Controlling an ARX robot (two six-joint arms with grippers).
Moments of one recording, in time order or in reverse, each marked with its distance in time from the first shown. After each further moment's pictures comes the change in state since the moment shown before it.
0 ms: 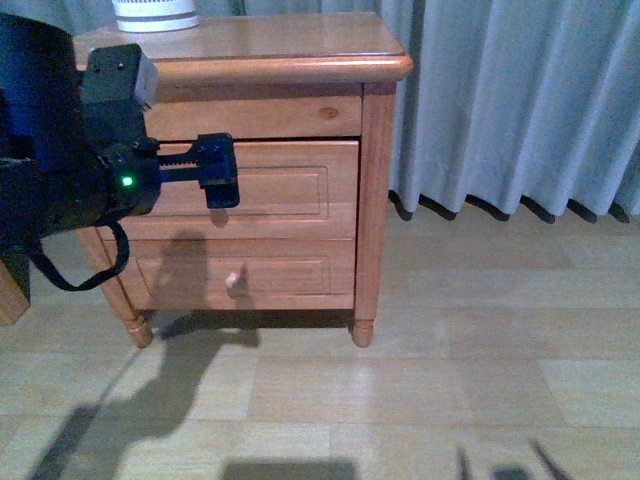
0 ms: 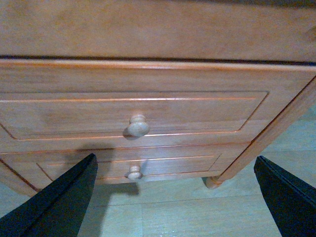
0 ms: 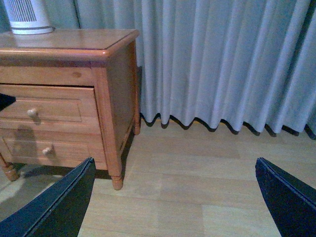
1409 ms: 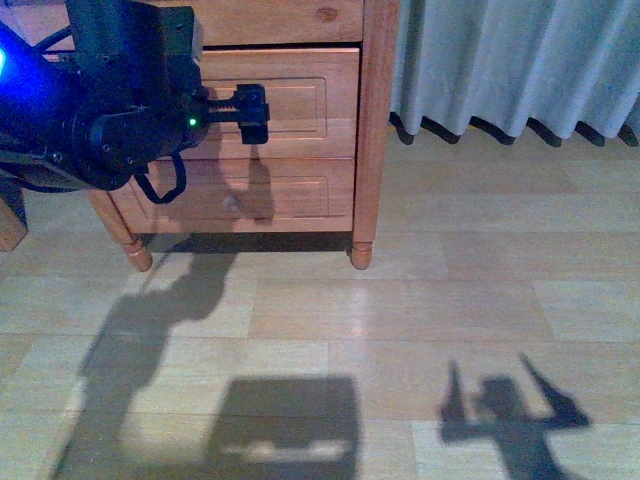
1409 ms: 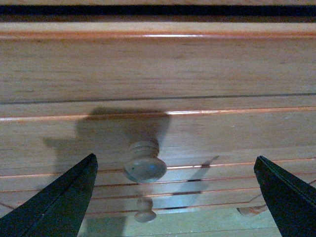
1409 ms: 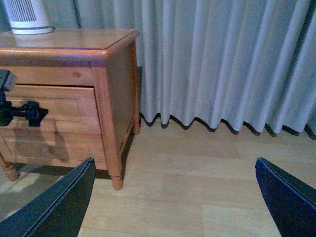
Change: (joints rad) left arm -0.009 0.391 0.421 -0.037 -0.068 0.047; right arm 0.000 0.000 0.000 0.000 0.000 0.000
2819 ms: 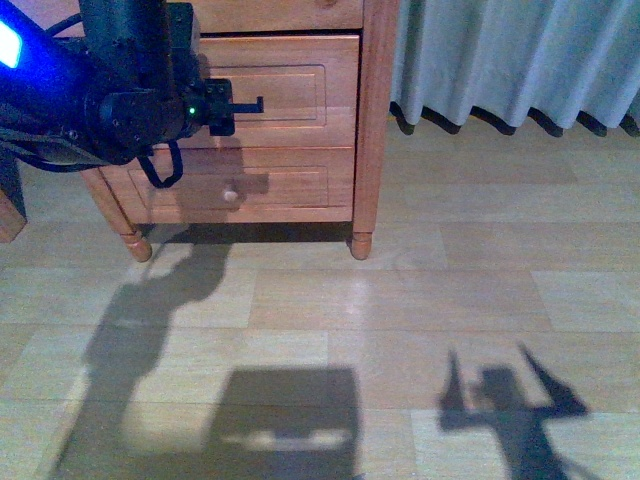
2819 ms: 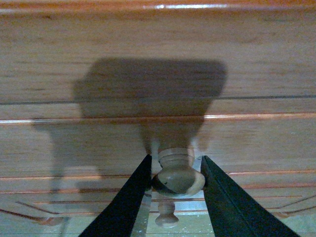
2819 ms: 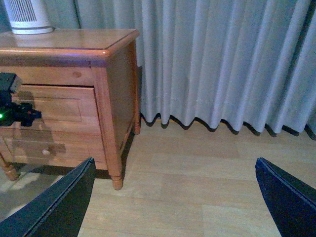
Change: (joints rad) left arm 0.011 0.066 0.123 -0.104 -0.055 0.016; right arm 0.000 0.000 0.000 0.000 0.000 0.000
